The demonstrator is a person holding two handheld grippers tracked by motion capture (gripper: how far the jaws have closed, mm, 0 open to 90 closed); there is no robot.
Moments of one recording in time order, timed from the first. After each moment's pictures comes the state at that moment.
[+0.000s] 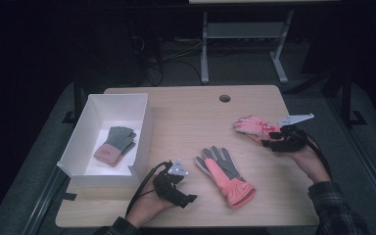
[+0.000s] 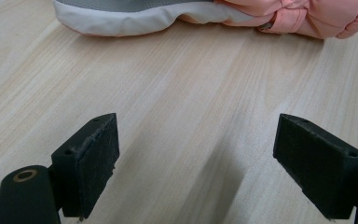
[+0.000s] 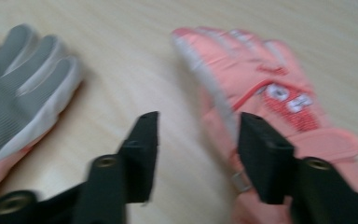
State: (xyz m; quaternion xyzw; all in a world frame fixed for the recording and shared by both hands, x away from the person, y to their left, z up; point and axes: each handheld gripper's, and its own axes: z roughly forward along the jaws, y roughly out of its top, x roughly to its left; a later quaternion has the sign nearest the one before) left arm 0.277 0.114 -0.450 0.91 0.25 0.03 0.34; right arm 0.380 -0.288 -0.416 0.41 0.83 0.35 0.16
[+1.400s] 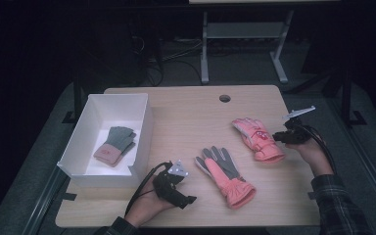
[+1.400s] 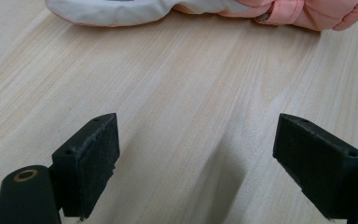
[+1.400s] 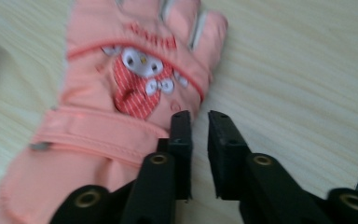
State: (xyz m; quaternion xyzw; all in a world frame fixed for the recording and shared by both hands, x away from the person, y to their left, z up) left arm 0.278 0.115 -0.451 0.91 0.25 0.01 0.33; right arm 0.411 -0.316 -0.429 0.47 0.82 0.28 0.13
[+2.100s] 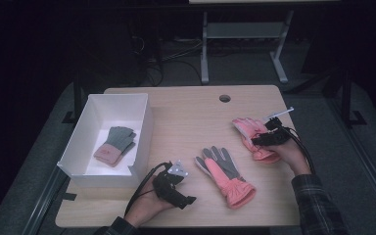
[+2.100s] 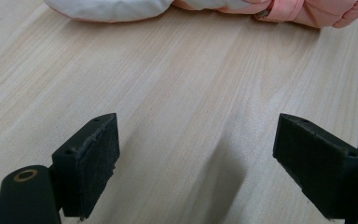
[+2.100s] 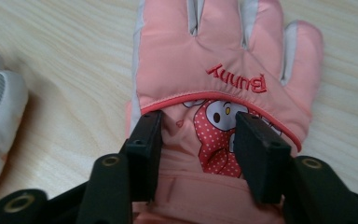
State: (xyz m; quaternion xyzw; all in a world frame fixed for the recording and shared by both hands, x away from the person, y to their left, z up) left arm 0.277 0.114 -0.453 0.91 0.25 0.01 0.33; right arm 0.422 -0.263 -0.446 0.49 0.82 0.29 0.09
